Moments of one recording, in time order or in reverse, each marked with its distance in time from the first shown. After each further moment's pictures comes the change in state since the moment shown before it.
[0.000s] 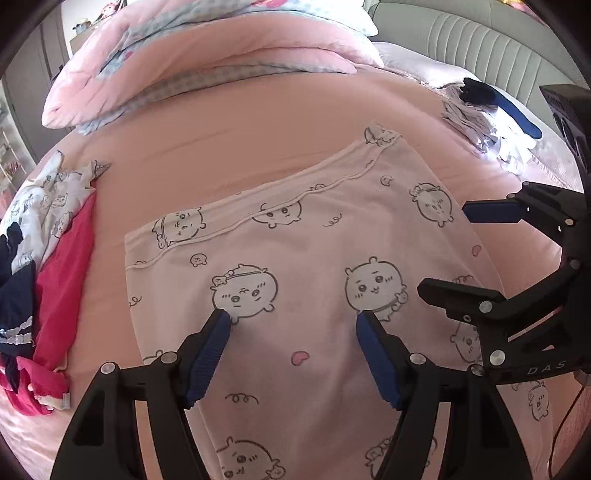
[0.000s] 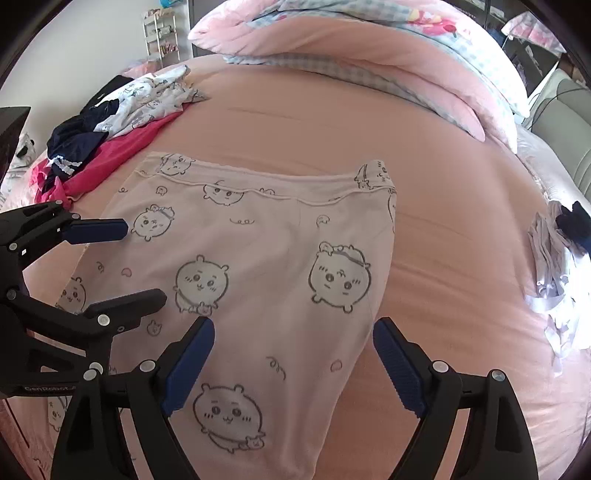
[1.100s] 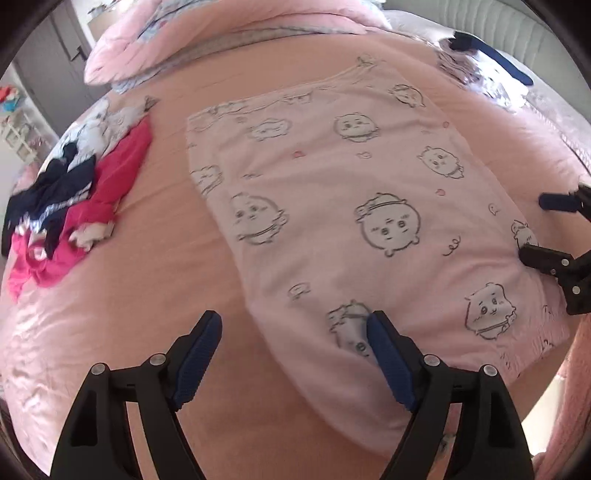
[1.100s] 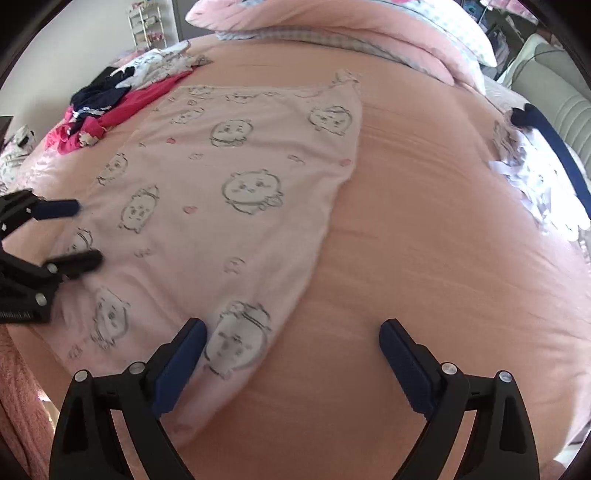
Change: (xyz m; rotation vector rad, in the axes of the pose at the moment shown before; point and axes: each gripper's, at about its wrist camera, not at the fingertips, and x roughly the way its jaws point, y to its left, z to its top) left arm -0.075 -0.003 -0.117 -0.082 0.127 0.096; right arm -0.073 -0.006 -0.132 0.090 0.079 -0.016
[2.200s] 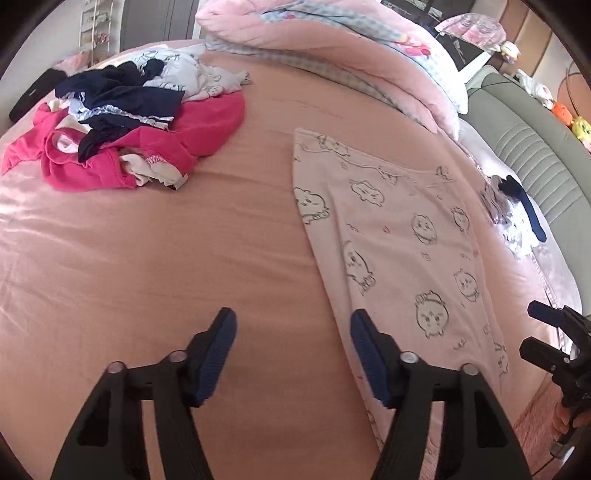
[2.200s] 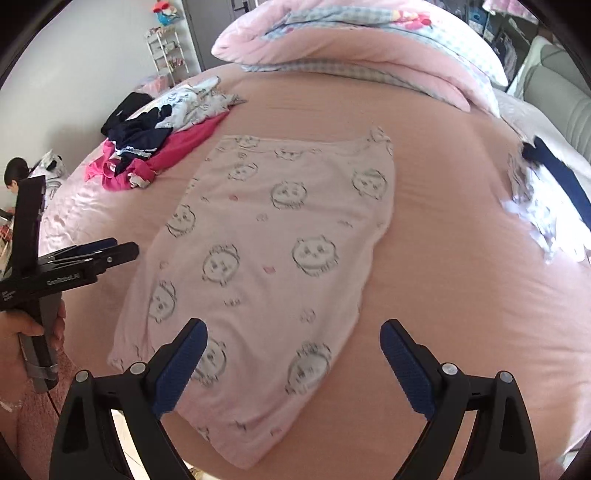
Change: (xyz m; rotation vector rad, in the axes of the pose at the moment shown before) left arm 0.001 0.092 -0.002 -0.424 -0.141 -0.187; right arm -0.052 0.040 0.044 -0.022 -0.098 0.145
